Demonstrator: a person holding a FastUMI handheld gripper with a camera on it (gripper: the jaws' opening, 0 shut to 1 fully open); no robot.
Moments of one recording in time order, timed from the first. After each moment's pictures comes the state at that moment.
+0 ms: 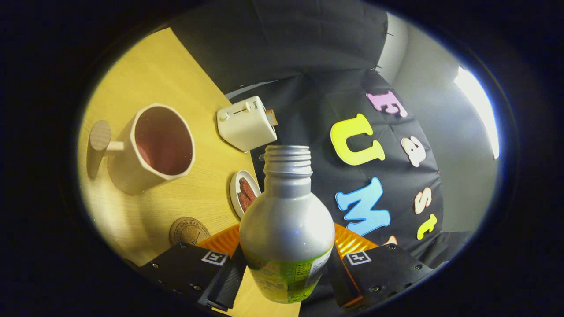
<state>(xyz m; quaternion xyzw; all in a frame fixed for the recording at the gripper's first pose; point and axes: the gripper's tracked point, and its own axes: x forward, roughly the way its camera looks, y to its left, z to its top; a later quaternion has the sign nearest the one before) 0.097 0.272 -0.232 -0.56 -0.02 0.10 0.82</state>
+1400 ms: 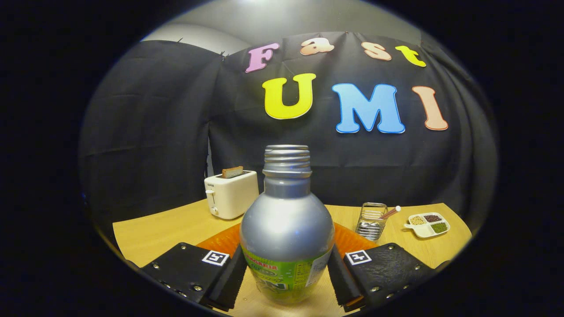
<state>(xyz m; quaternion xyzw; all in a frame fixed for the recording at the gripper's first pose) 0.113 0.268 -0.215 0.00 0.08 0.18 0.98</state>
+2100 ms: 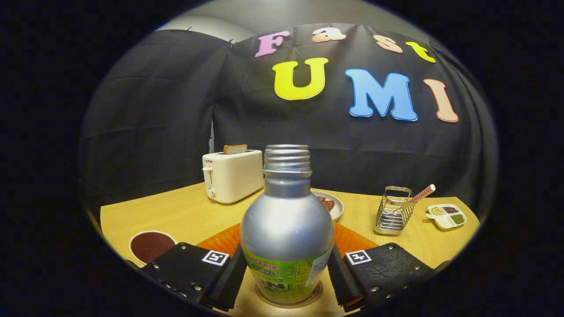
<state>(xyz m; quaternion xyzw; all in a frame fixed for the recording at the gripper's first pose) 0.141 0.297 -0.285 -0.03 0.11 0.19 0.97</state>
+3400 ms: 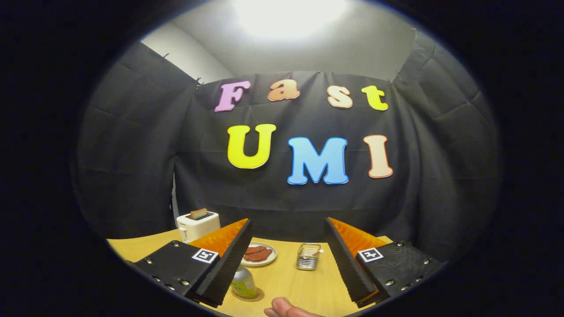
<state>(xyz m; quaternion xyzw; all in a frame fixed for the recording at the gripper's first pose) 0.029 0.145 -0.047 -0.02 -0.01 0.02 1.00</state>
